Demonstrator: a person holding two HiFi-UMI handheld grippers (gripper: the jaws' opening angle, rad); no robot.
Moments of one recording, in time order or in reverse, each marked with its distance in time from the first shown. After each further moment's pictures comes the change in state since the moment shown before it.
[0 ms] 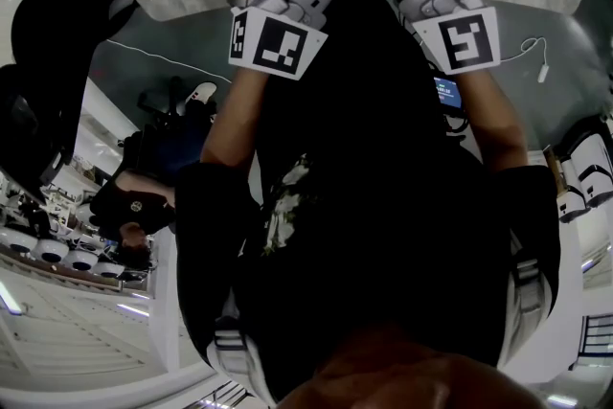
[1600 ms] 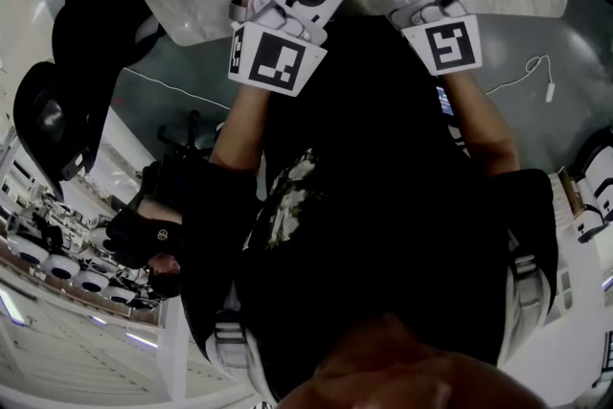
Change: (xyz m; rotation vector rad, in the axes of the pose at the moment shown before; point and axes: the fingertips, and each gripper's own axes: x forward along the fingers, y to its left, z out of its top) left arm -0.019 0.016 0.089 0.086 -0.102 -0.001; right arm -0.026 -0.018 0.025 0.000 -0.001 -0.127
